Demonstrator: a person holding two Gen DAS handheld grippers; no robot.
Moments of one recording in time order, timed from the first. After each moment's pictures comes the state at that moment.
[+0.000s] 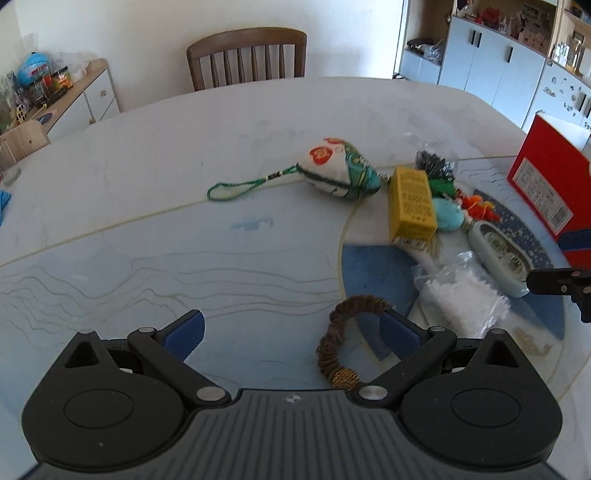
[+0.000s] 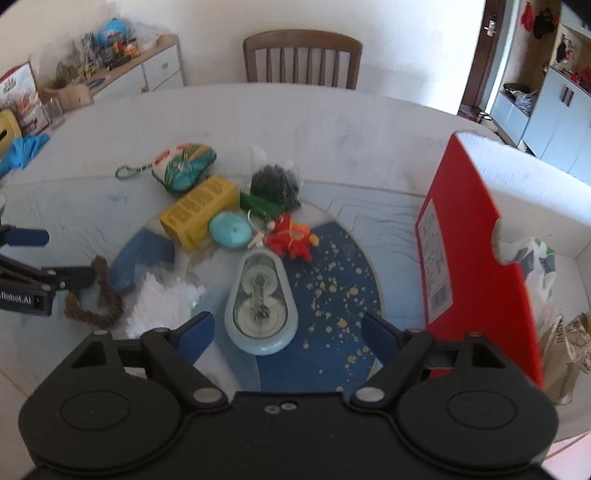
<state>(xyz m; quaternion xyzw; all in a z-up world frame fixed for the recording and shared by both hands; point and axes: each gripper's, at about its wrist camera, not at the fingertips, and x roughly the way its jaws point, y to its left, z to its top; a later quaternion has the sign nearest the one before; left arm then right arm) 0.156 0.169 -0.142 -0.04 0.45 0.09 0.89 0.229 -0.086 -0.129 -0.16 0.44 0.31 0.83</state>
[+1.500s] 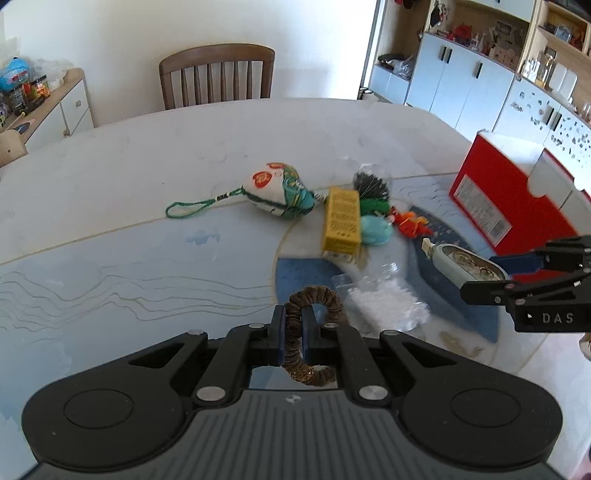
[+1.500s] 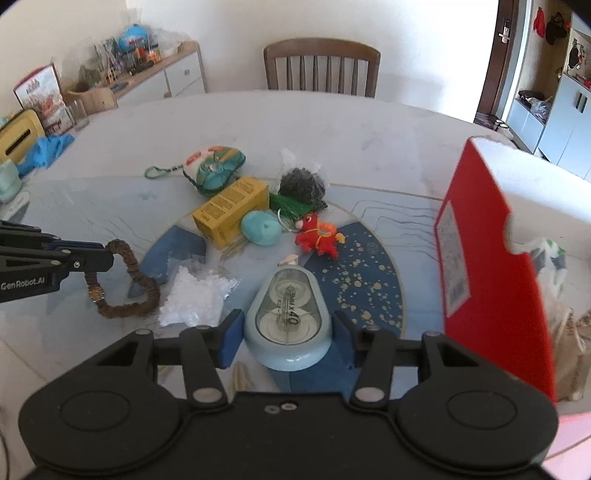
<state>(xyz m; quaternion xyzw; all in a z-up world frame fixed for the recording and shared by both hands) 0.138 0.138 -0.105 -0.07 0.43 0.04 0.90 0.211 -0.094 -0.117 -0.14 0.42 0.35 0.83</state>
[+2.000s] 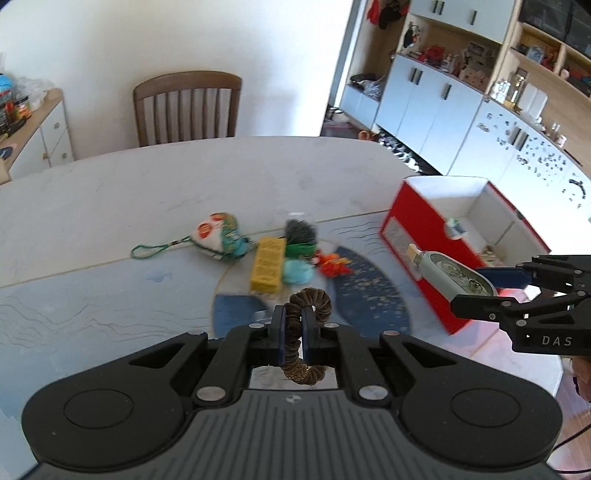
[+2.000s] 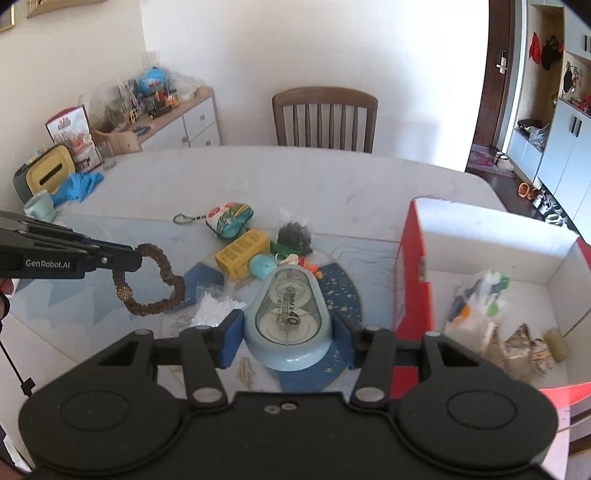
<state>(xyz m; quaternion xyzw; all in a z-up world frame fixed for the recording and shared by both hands) 0.127 0.097 -0.032 -0.09 0.40 -0.01 0.91 0.191 -0.155 -0.043 -0.12 0.37 0.37 0.84</state>
